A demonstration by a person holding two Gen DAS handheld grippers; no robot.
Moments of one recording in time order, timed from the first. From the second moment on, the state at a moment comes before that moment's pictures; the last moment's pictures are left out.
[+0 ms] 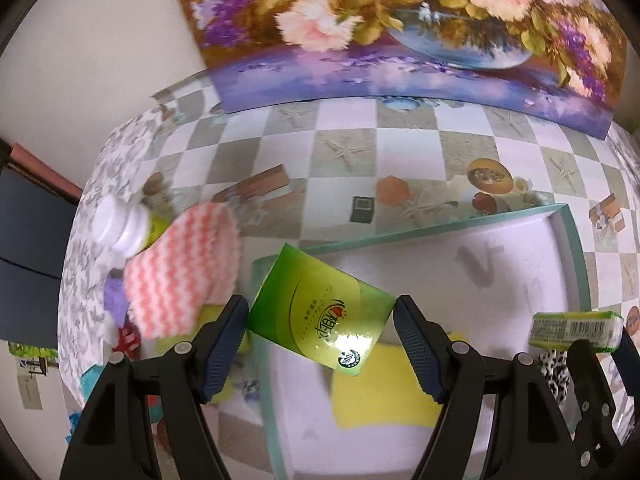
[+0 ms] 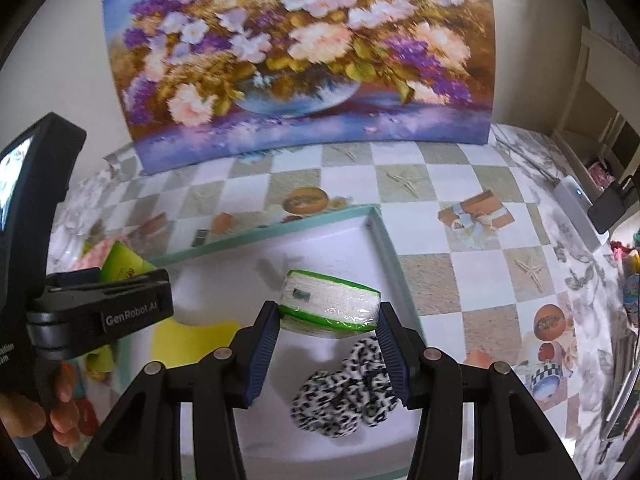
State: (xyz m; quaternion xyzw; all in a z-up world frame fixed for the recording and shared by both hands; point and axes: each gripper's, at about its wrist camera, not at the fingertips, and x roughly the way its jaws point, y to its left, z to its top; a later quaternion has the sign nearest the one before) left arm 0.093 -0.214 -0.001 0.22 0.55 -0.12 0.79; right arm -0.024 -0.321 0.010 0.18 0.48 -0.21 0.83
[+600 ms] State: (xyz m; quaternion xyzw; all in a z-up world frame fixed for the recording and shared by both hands) left arm 0.104 -0.220 -0.006 0.18 0.55 -0.16 0.80; right arm -0.015 -0.321 0.004 0.16 0.50 -0.21 0.83
